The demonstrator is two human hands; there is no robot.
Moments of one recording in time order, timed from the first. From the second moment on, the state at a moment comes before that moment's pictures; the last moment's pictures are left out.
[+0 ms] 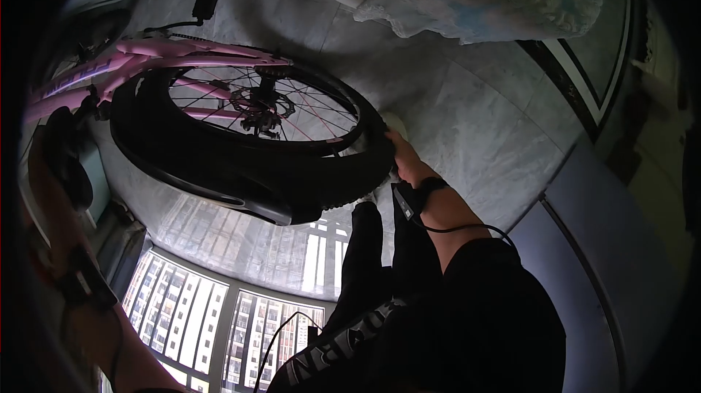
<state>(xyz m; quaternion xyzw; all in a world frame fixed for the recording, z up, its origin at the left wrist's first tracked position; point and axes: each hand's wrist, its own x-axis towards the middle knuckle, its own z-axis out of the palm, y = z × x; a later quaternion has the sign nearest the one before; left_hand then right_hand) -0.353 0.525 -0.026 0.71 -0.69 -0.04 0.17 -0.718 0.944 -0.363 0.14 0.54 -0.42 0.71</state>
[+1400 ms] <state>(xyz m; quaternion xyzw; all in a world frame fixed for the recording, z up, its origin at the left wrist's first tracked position) -0.358 0.519 -0.019 0.70 -0.69 -0.05 0.17 -0.716 0.927 -0.363 0.08 0.61 -0.35 0.71</state>
